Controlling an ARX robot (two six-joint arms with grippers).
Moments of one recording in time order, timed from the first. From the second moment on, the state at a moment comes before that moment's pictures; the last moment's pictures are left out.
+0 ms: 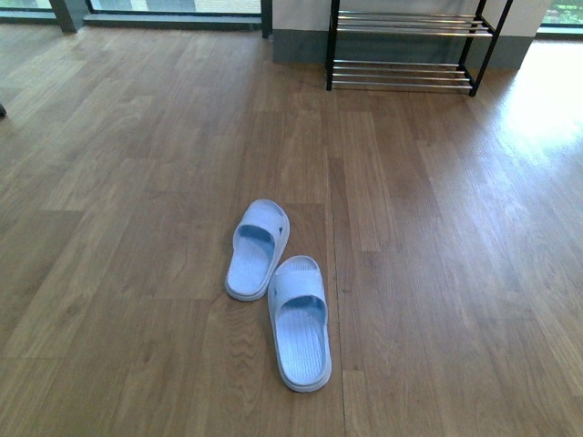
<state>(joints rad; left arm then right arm) 0.00 0.02 0.01 0.00 0.00 0.00 0.00 0.00 0.02 0.00 0.00 0.00</state>
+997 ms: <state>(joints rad) 0.00 0.02 0.01 0.00 0.00 0.00 0.00 0.00 0.02 0.00 0.00 0.00</state>
